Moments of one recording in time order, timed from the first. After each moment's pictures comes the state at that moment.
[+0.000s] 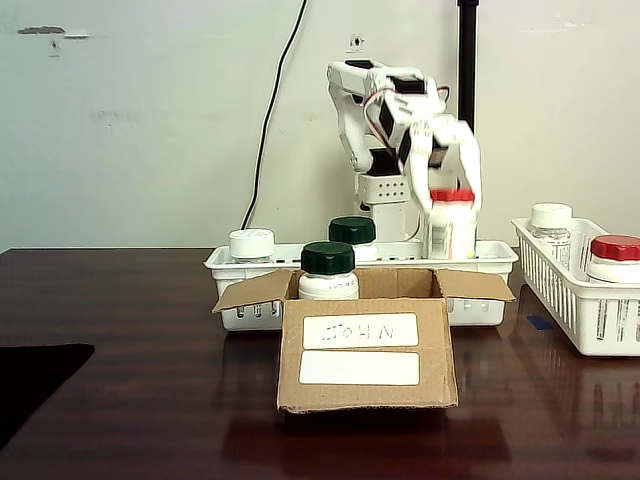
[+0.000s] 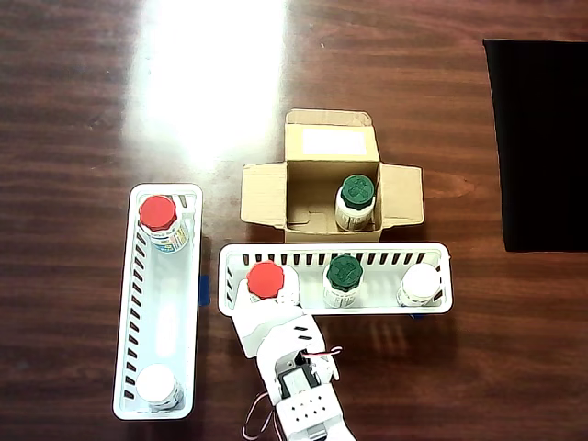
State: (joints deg) arm -16.1 148.0 141.5 30.8 90.3
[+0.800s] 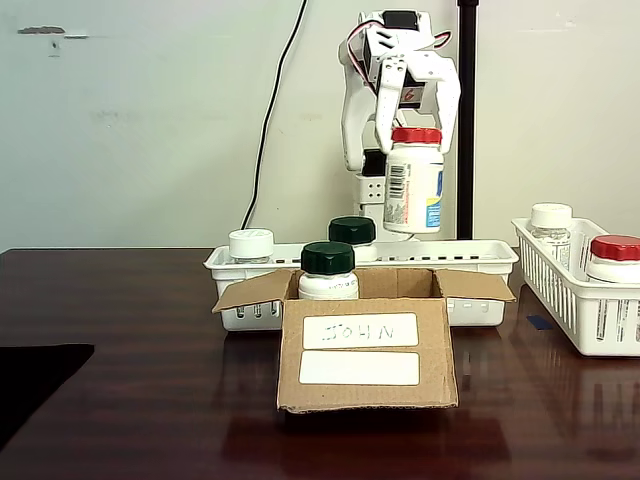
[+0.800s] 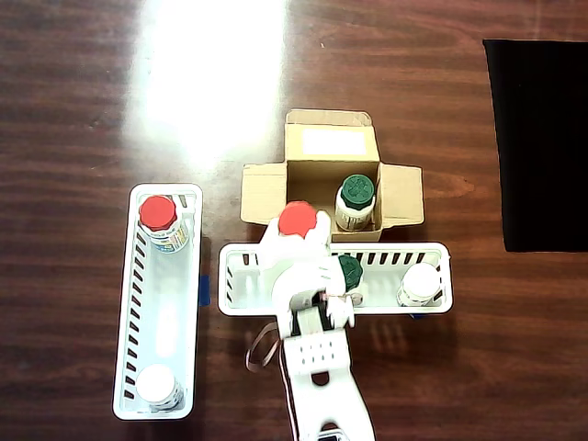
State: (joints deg) arm -2.3 117.9 101.2 41.6 90.7
